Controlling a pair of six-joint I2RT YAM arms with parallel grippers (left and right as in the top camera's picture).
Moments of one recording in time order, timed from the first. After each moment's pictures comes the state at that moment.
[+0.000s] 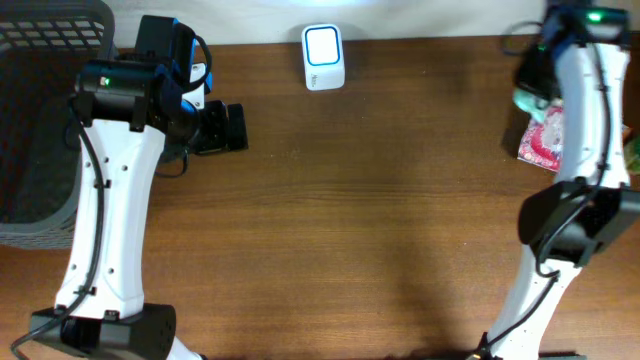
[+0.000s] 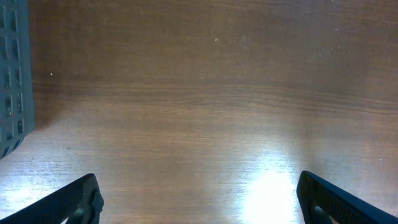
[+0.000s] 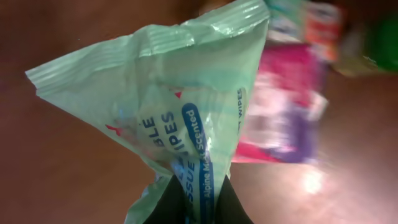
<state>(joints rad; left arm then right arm) -0.16 1.76 2.08 -1.58 0.07 -0.26 -0.23 2.25 2.41 -1.43 0.27 0.39</state>
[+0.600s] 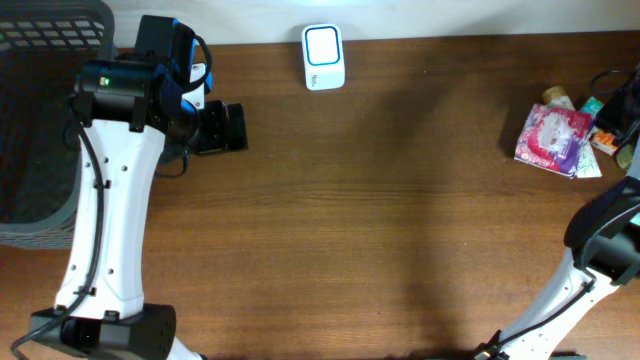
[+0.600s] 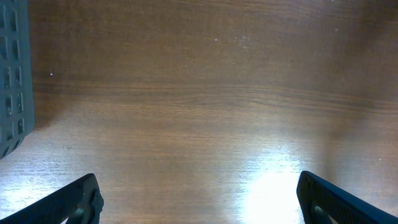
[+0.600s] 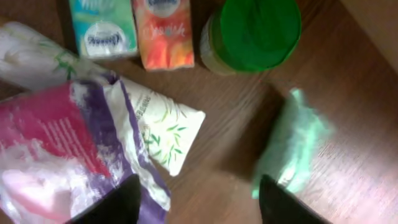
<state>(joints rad) -0.16 1.76 2.08 -1.58 0.07 -0.26 -0.53 2.25 2.22 -1.27 0.28 0.26</state>
